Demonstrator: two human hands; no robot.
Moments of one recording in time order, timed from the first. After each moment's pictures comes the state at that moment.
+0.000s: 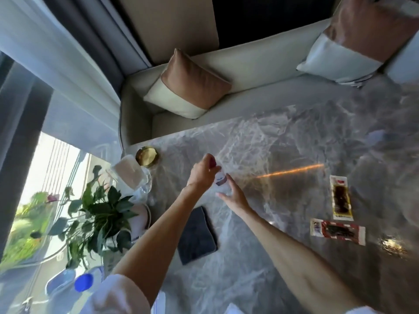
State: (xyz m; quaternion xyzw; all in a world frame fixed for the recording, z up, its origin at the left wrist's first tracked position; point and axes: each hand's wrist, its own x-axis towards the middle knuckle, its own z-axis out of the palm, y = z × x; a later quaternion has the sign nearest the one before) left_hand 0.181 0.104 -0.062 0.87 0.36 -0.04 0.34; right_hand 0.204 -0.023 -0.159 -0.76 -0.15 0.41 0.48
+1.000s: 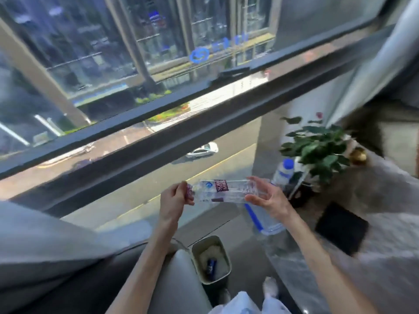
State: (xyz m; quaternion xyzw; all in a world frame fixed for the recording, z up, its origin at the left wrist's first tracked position) left_hand -0.501 -0.101 0.066 0.33 0.70 0.50 0.38; right_hand -0.235 -0.037 0.044 -0.43 -0.57 0.63 0.30
